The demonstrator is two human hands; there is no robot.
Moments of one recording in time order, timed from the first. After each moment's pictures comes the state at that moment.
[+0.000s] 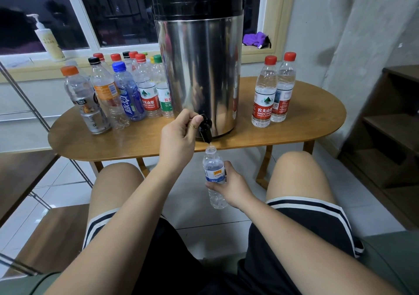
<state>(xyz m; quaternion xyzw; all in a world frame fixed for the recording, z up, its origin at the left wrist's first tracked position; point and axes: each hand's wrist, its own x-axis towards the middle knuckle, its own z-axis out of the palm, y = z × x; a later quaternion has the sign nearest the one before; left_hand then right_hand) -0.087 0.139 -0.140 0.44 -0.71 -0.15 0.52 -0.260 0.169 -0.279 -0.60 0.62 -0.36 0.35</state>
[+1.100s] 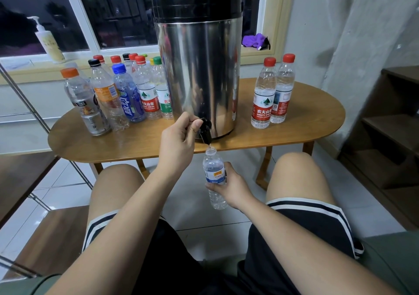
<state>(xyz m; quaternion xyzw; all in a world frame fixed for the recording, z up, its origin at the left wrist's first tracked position) -0.086 0.142 -0.144 0.44 -0.72 -0.15 0.52 -0.261 0.168 -0.279 -0.60 0.62 -0.36 0.35</state>
